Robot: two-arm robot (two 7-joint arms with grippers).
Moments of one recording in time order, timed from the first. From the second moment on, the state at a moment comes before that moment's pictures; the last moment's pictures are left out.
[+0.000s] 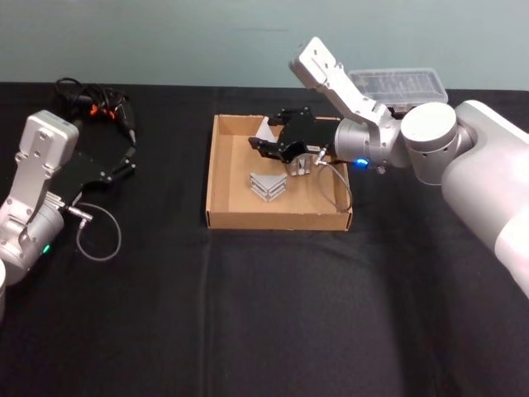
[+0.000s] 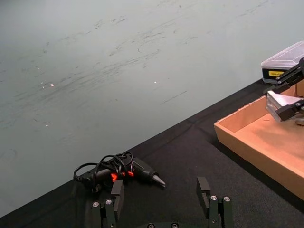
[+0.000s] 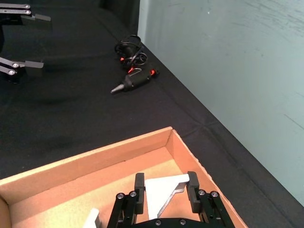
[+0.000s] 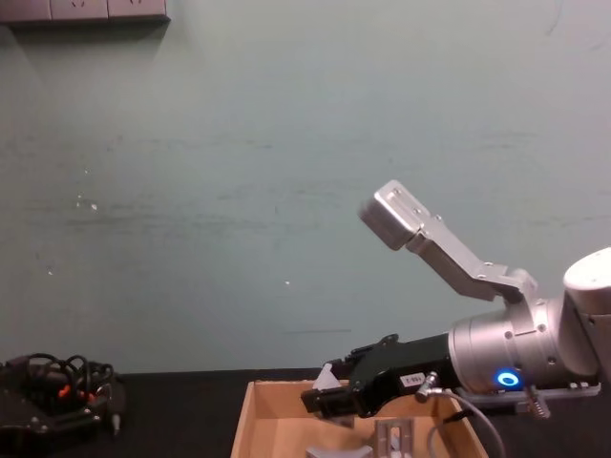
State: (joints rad) left arm -0.20 0.60 0.45 -1.41 -0.25 -0.12 0.03; right arm 0.90 0.11 -0.66 -0.56 0.11 -0.10 0.68
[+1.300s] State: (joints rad) left arm -0.20 0.60 0.45 -1.41 -0.25 -0.12 0.03; right arm 0.63 0.27 -0.52 -1.08 0.11 -0.02 0.53
